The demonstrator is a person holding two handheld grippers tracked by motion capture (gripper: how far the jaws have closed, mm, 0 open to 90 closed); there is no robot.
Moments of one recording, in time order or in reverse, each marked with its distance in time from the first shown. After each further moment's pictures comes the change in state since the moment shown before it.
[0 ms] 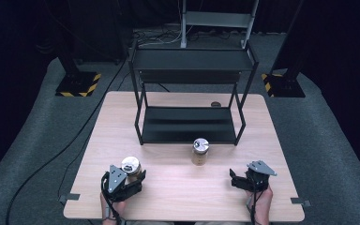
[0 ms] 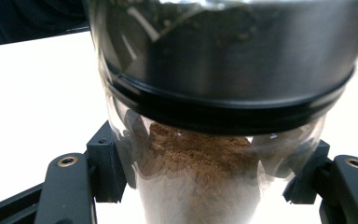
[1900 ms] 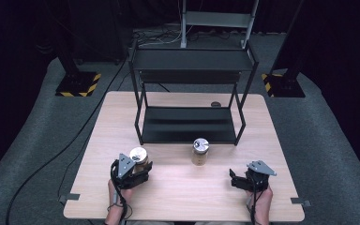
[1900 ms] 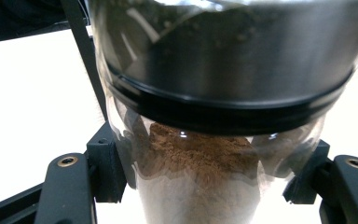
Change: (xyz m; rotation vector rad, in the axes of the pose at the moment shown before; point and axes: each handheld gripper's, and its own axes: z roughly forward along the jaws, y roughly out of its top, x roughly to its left) left arm 0.009 0.019 0.039 0.040 -0.031 0.011; right arm 0.000 0.000 0.000 0.001 0.004 -0.005
